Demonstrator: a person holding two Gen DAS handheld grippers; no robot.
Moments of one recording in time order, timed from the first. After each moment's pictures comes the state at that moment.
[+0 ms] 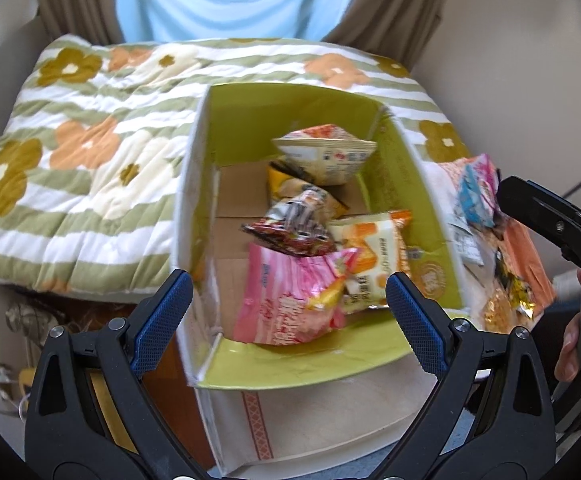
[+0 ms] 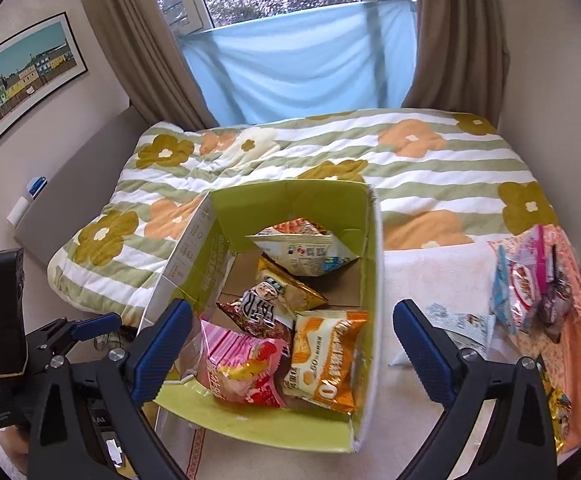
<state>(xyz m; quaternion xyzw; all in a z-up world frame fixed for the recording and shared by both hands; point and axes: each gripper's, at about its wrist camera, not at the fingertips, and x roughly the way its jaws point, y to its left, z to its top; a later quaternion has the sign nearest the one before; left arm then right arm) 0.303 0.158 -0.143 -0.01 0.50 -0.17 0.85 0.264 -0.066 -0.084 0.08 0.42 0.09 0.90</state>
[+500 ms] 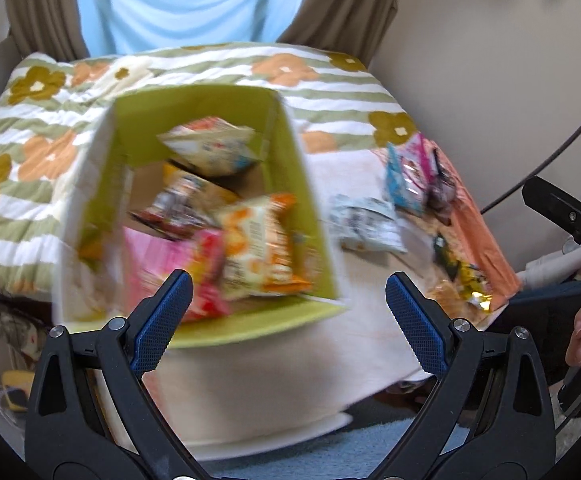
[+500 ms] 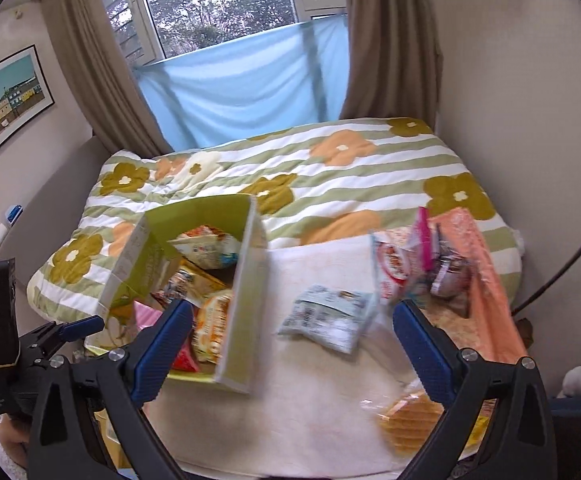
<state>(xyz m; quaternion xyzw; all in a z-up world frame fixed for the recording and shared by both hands) 0.241 0.031 -0.130 -0.01 0.49 -0.20 0.85 0.190 -0.202 -0.054 0.09 0.40 0.01 0.91</state>
